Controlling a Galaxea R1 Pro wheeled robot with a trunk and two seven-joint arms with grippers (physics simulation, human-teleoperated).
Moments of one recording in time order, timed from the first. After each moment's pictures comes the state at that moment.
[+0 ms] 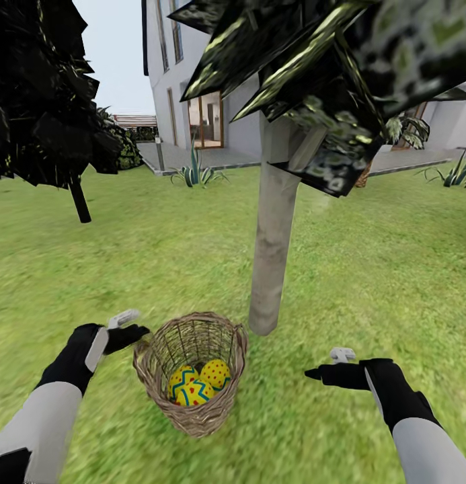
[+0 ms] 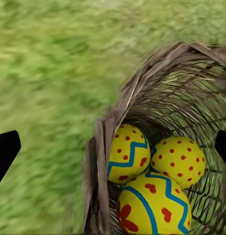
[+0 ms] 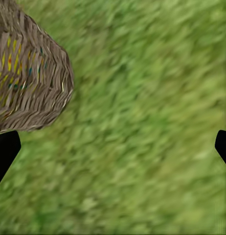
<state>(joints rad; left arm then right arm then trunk) -0.78 0.12 0.27 -0.73 0.21 0.74 -0.03 -0.65 -0.11 -0.35 -0.71 0.39 0.65 0.73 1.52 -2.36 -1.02</state>
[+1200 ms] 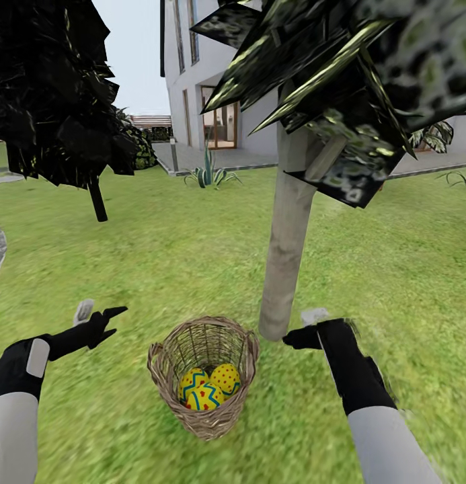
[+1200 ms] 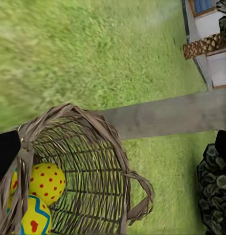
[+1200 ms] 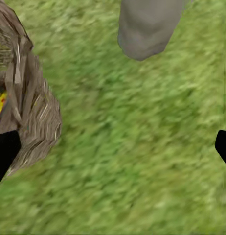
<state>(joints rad) -0.77 0.22 0.69 -0.74 0.21 0.93 -0.67 -0.65 0.07 -0.08 -1.13 0.43 0.93 0.39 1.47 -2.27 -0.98</state>
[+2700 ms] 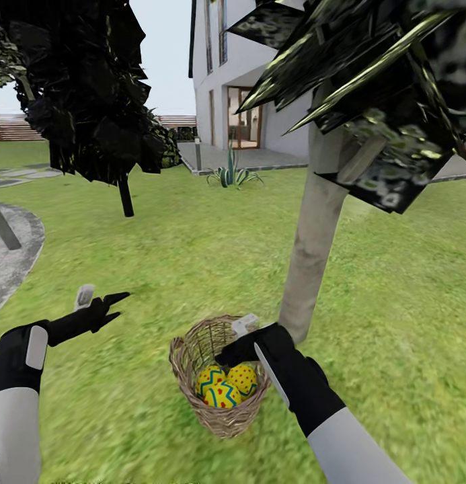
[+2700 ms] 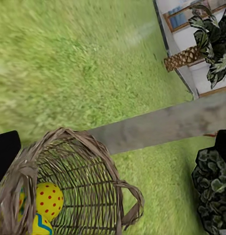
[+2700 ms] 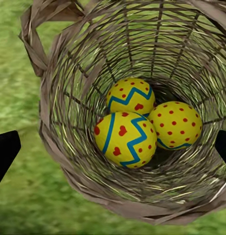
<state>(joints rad) -0.77 0.20 0.63 -0.89 0.22 0.99 -0.77 -0.65 0.17 0.40 -1.13 0.05 1.00 0.27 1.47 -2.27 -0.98</state>
